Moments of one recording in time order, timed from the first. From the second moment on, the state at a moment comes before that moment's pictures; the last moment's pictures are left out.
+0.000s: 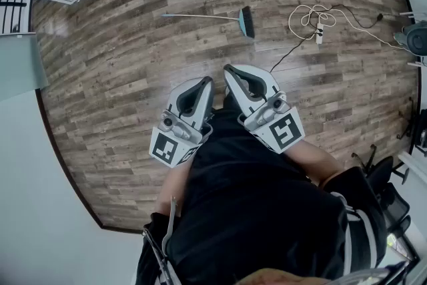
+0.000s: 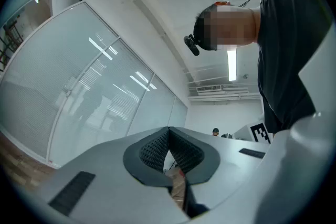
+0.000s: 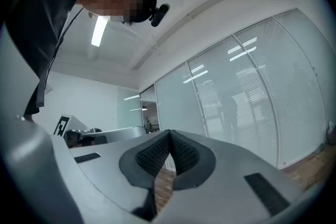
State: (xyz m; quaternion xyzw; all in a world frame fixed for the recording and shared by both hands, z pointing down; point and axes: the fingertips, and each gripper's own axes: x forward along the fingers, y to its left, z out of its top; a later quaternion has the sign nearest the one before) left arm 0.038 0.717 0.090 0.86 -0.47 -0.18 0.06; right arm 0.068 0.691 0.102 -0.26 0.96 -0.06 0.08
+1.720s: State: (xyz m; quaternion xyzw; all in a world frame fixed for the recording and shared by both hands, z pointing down) left arm -0.143 0.556 0.161 0.83 -0.55 -0.04 0.05; right arm -0.053 0.506 0.122 -0.32 0.94 -0.08 0.03
